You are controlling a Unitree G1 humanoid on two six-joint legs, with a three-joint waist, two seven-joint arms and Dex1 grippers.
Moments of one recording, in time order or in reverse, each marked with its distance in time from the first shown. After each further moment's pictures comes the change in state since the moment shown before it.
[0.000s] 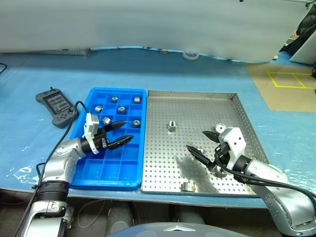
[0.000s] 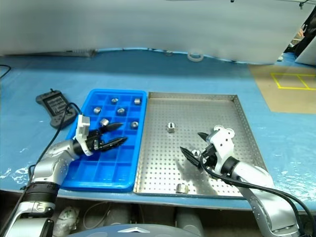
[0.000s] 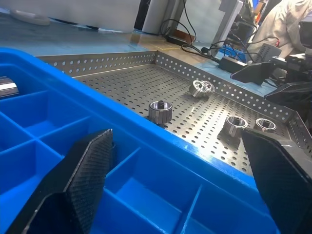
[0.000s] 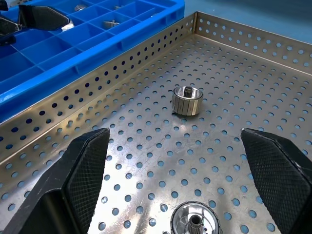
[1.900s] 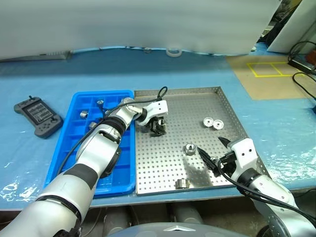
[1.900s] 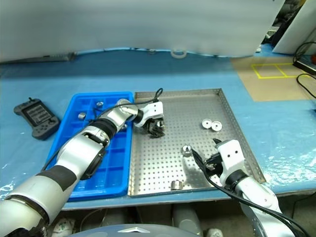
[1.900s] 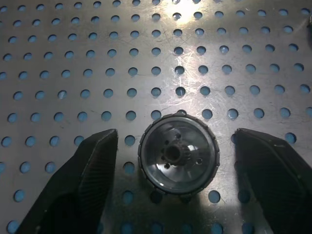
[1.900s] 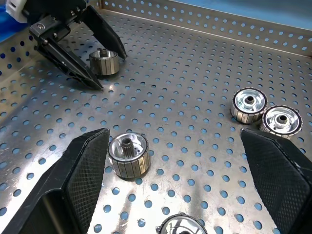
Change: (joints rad) left arm -0.871 -0.317 -0.433 1.026 0.771 -0.301 0.140; right arm 0.195 0.126 -0.038 -0.109 -0.148 -0.035 -0.183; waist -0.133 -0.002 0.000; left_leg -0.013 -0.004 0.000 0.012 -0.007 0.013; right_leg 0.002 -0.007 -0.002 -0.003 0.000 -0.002
